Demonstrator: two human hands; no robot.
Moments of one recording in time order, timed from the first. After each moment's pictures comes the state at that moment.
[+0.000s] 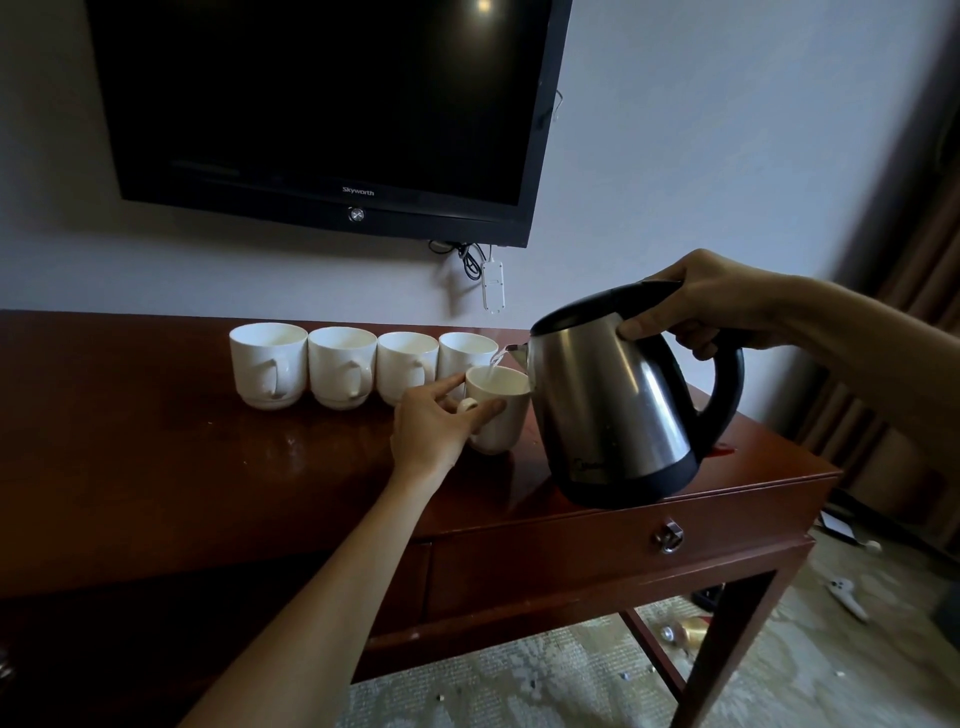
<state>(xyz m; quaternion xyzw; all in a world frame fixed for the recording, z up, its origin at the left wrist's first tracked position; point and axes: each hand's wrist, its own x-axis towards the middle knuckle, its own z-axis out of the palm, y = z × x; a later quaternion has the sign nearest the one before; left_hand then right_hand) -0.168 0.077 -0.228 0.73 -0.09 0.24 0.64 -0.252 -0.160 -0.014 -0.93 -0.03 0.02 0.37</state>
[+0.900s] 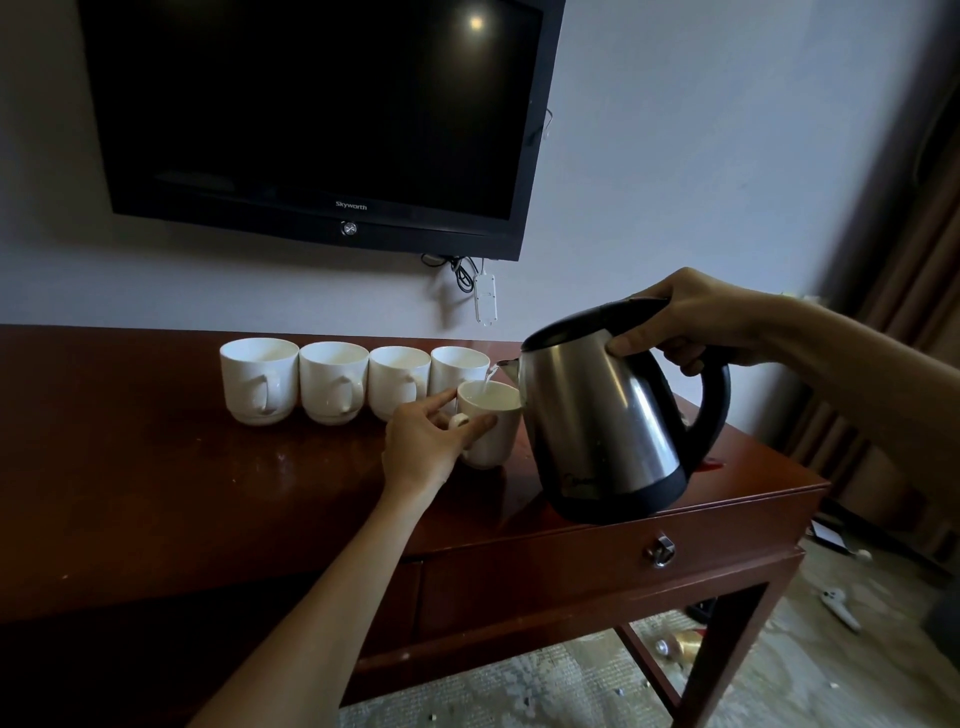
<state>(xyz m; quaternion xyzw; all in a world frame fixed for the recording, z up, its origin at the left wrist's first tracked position) -0.167 0.077 -0.229 0.73 -0.10 0.24 0.63 -0.250 -0.161 -0.013 -0.92 -0.04 0.03 0.38</state>
